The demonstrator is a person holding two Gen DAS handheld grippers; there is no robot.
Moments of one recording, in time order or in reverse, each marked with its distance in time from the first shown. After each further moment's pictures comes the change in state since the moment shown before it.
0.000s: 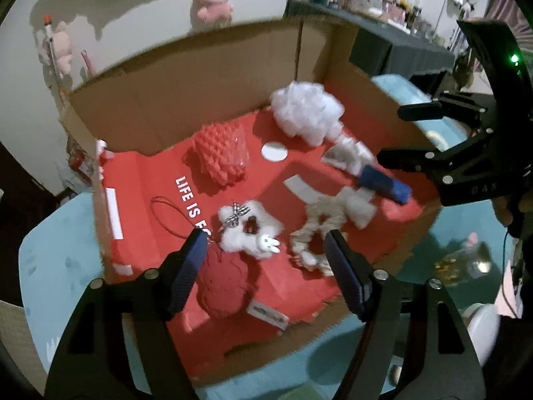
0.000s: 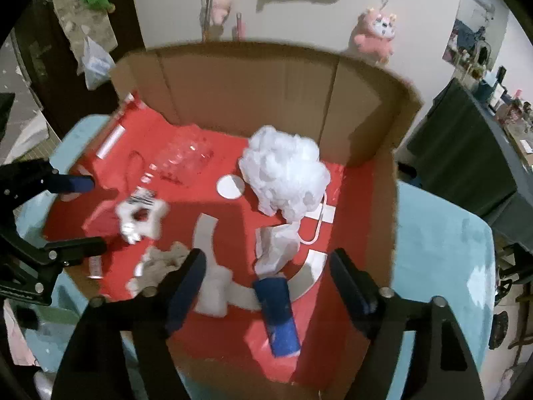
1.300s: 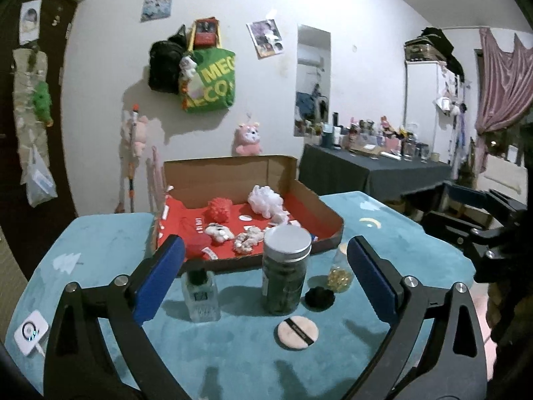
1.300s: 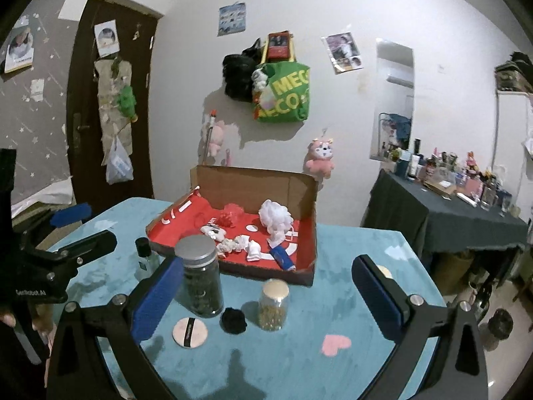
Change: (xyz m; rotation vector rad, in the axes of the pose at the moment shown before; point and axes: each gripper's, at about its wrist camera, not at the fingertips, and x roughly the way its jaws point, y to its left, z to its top) left arm -0.175 -0.161 -0.208 -0.136 -0.693 0.180; right arm -0.226 0.090 -0.245 0.061 -0.645 -0.161
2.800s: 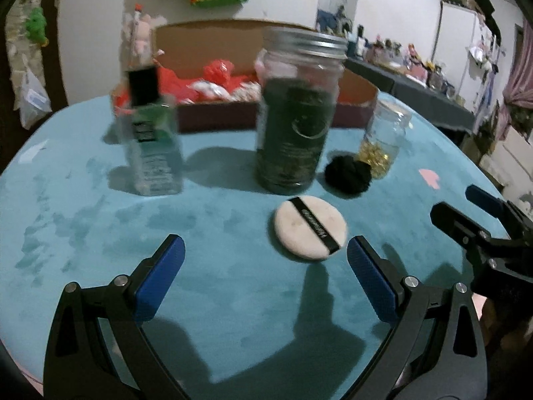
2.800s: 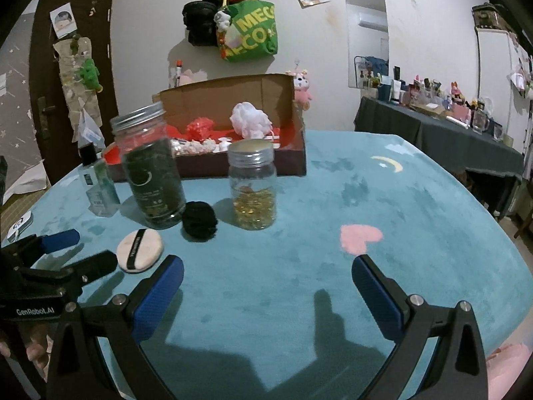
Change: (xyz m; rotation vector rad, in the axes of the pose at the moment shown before) left arm 0.097 -0.011 -0.110 -0.084 0.428 0.020; right arm 0.068 -0.017 -0.124 0.144 0.212 -0.061
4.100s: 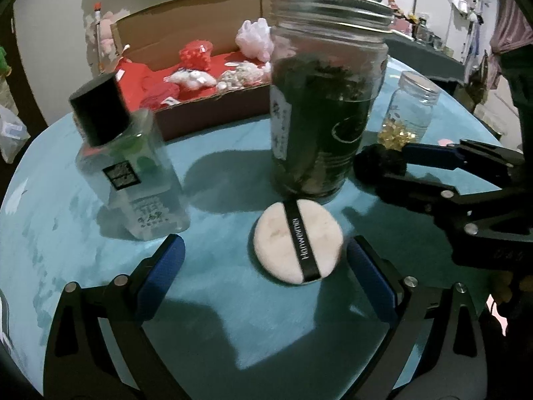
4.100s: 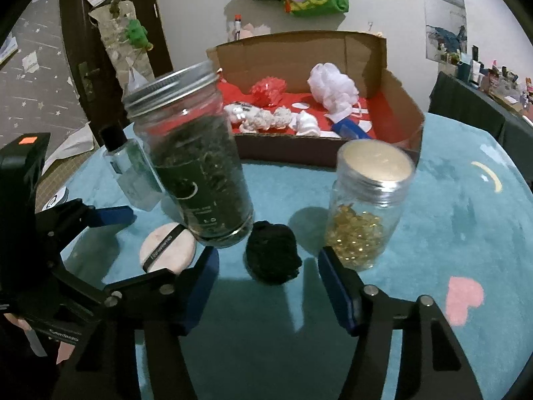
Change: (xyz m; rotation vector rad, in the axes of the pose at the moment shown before) left arm 0.039 0.021 0.039 0.166 0.136 -0.024; right arm 0.073 0.043 0.040 -0.109 0.214 0.285
